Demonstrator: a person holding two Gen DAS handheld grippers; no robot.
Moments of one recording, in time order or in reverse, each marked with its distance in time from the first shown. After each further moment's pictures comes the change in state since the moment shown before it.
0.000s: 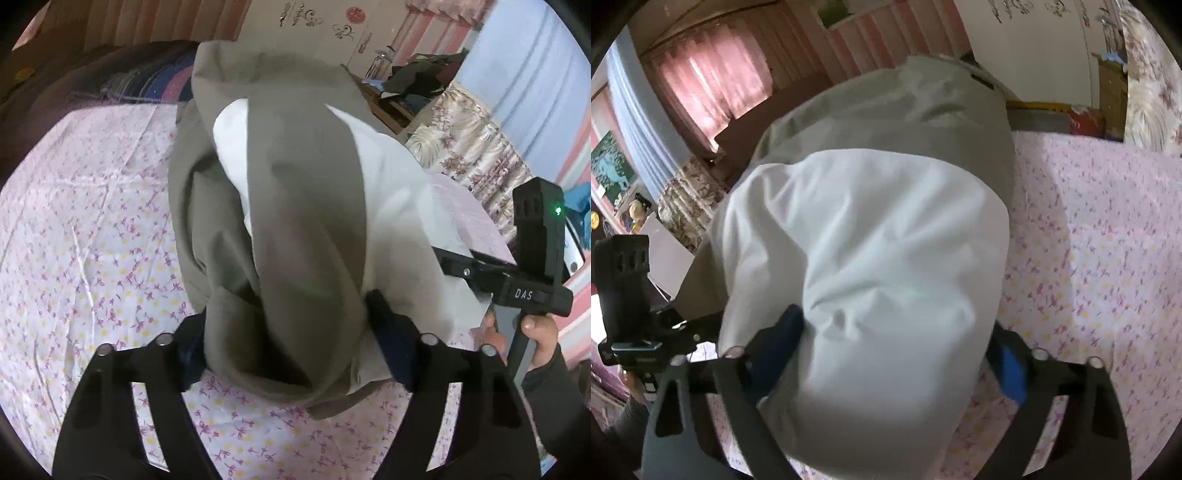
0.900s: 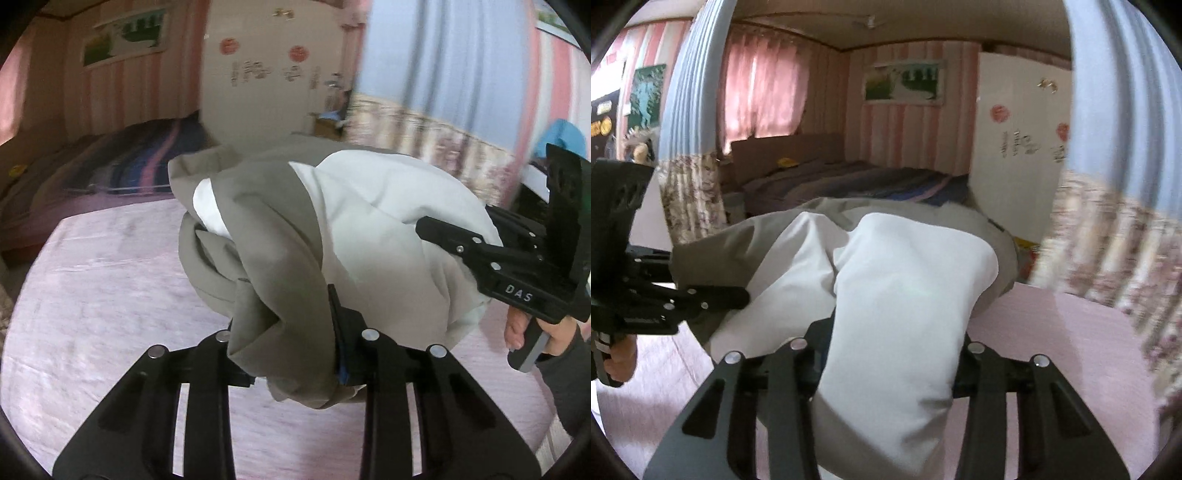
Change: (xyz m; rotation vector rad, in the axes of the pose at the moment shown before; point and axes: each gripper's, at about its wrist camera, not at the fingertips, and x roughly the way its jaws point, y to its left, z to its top) left arm -0.078 -0.185 -0.039 0.259 -0.210 0.045; right arm -0.199 0.015 -0.054 -0.376 -0.376 -0.239
